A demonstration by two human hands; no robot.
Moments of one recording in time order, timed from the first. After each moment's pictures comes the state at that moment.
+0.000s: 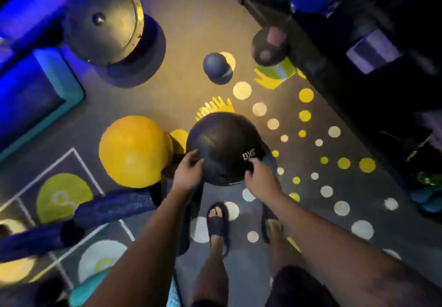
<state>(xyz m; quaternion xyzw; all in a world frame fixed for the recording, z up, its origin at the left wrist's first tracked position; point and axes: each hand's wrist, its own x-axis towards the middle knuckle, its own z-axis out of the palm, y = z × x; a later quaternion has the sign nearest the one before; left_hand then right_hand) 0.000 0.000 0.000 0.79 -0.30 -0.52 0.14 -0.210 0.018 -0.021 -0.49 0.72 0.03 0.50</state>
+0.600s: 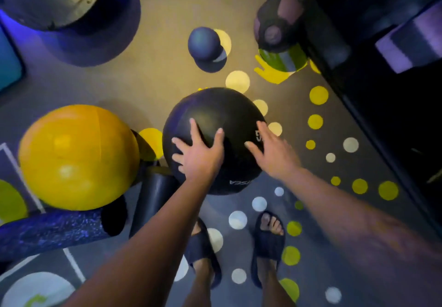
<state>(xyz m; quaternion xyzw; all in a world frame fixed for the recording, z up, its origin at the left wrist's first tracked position) -0.083 -0.082 -0.166 0.85 -0.34 -0.40 0.03 -0.268 -0.088 -0.215 -0.67 0.66 0.09 0.35</state>
